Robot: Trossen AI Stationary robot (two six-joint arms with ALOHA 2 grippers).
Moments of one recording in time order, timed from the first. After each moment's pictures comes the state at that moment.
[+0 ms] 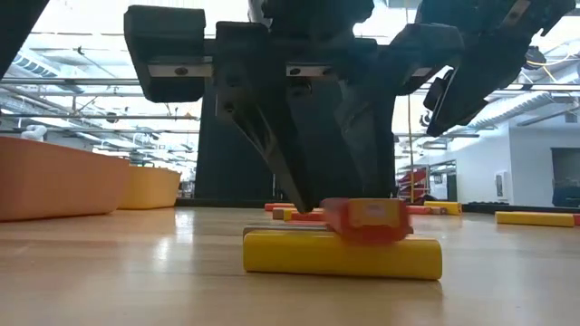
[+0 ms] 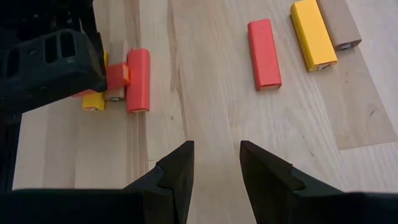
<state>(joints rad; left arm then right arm) -0.39 2.33 1.96 -0.89 0.12 0.90 0.29 1.29 0.76 -0.36 0.06 0.52</state>
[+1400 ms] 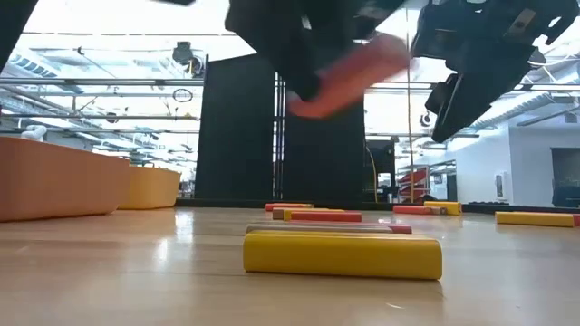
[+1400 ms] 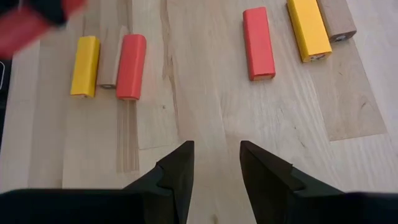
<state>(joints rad) -0.36 2.17 1.96 -1.02 0.07 0.64 0.29 1.29 0.76 -0.40 0.06 0.49</state>
